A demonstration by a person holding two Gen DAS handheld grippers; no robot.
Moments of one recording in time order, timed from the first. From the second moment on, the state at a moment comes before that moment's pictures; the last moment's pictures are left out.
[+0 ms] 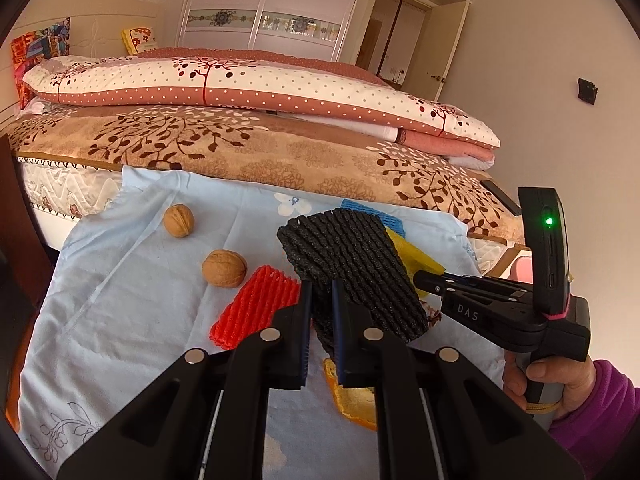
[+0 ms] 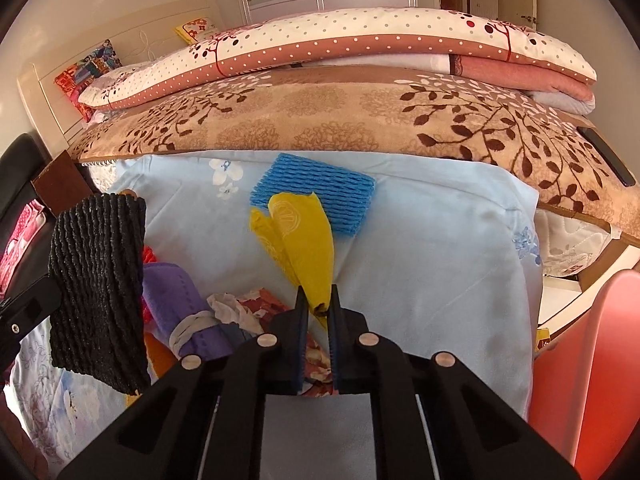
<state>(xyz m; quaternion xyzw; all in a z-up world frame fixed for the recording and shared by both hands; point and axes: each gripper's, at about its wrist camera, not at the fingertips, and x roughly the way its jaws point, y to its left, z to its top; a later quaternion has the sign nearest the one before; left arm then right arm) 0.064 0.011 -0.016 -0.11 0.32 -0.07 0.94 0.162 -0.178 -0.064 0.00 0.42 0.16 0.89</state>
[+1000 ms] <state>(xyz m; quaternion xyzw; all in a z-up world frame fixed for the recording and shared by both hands) 0.044 -0.032 0.033 -0.08 0.27 -0.10 0.96 0.070 -0.278 -0.005 0.11 0.34 0.06 0.93</state>
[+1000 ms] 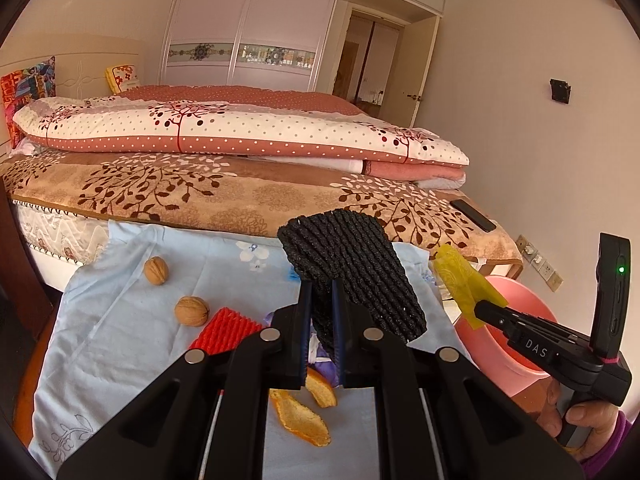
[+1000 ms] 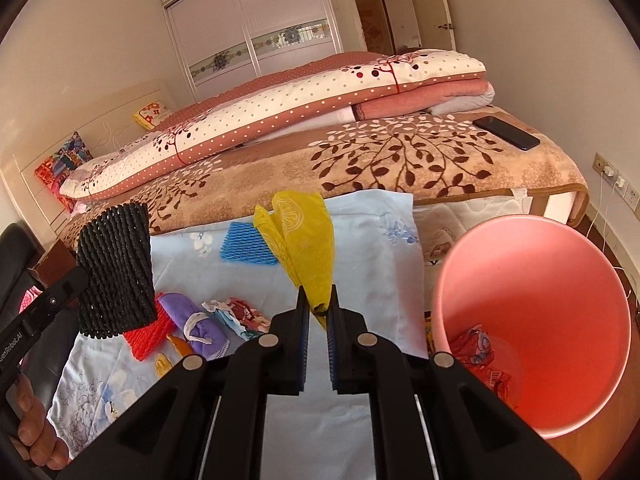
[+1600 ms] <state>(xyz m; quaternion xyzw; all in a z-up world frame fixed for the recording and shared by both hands) 0.058 -0.138 0.044 -0.04 0.26 -0.20 0.95 0.032 -0.371 -0.007 0.15 0.32 -0.04 0.93</state>
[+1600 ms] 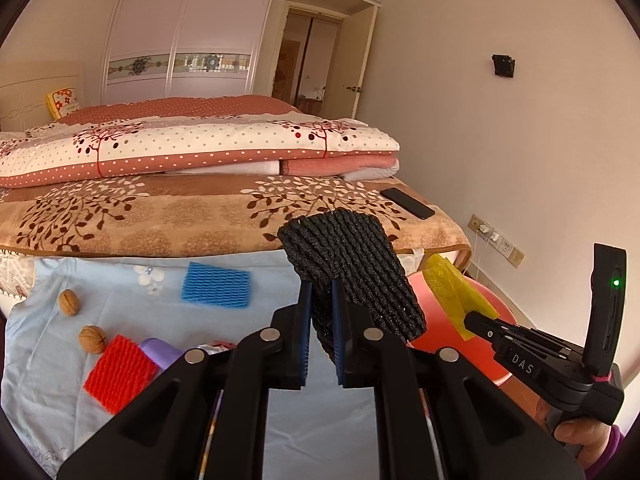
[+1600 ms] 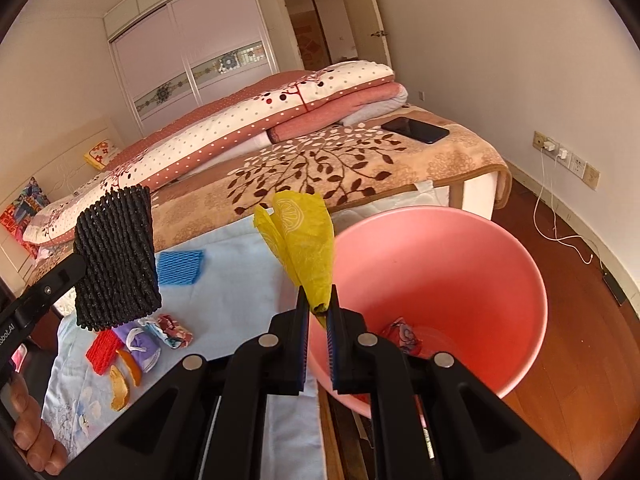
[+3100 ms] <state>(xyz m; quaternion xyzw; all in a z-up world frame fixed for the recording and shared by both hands) 0.073 -0.284 0.003 0.02 0.30 -0.31 0.90 0.027 -0.453 -0.050 0.19 0.35 -0.13 0.91</state>
